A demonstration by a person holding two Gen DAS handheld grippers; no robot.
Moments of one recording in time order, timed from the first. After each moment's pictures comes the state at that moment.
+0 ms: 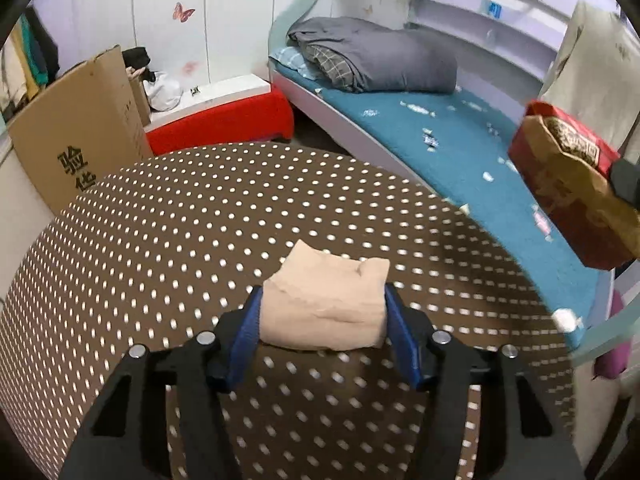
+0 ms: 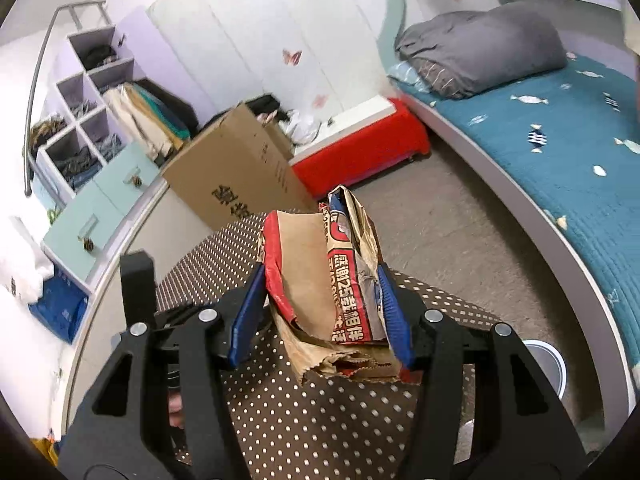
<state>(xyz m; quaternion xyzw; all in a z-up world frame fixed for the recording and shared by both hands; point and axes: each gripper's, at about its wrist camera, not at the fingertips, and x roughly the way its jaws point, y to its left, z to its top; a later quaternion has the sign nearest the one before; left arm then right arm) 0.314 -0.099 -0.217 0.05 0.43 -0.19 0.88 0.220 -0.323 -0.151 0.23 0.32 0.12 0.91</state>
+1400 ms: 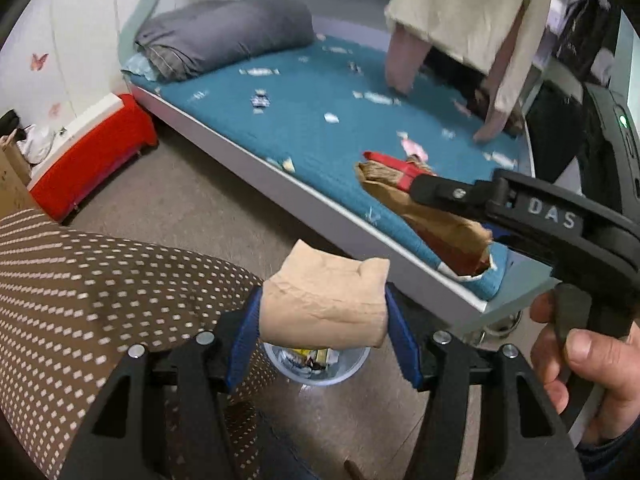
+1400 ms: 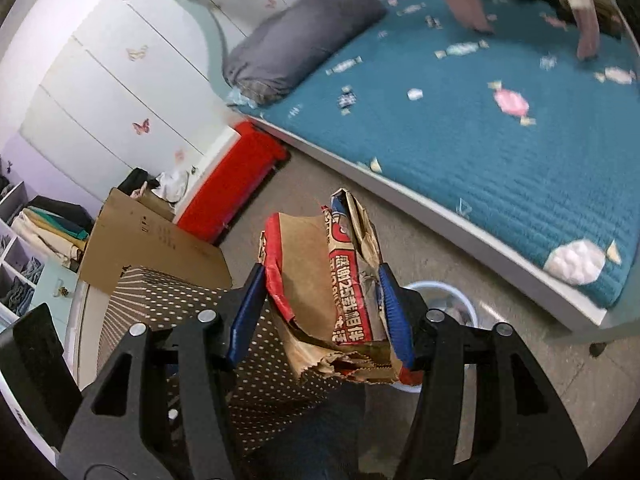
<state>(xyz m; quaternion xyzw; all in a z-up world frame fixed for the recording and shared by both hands) 0.202 -0.383 -0.258 0.15 0.46 -0.36 0.80 0.130 -0.533 -0.268 0.38 0.35 -0.09 0.85</state>
